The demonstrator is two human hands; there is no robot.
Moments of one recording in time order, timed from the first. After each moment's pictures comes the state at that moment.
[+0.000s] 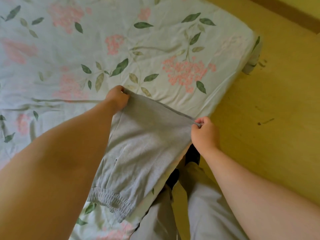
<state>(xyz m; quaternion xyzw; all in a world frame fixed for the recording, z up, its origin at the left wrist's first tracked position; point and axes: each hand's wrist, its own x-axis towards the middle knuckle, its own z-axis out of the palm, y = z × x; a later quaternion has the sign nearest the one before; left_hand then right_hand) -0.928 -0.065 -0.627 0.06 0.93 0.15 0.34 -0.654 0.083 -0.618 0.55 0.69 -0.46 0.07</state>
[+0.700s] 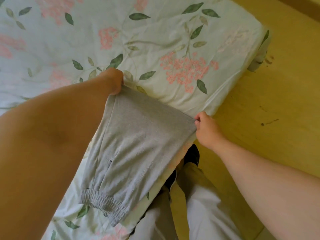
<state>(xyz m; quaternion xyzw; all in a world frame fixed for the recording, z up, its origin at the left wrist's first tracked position) -0.976 -0.021 -0.634 0.32 0.87 -0.21 0.31 -0.662 0.131 -0.660 0.39 0.79 -0.43 0.21</state>
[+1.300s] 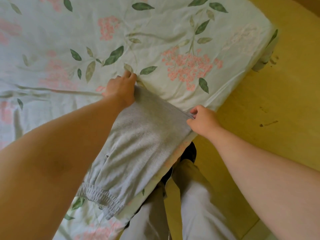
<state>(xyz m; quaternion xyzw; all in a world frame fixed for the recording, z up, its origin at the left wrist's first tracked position) -0.920 -0.030 -0.661 0.35 0.91 -0.11 0.21 -0.693 0.145 -0.663 0.39 0.77 -0.42 0.26</state>
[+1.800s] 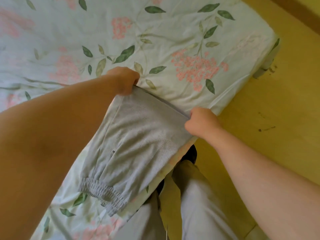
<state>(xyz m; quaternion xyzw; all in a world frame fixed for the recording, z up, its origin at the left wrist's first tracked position) -0.958 -0.045 -0.621 0.41 0.84 -0.19 0.31 -0.711 0.111 -0.615 0.32 0.83 -0.32 0.33</state>
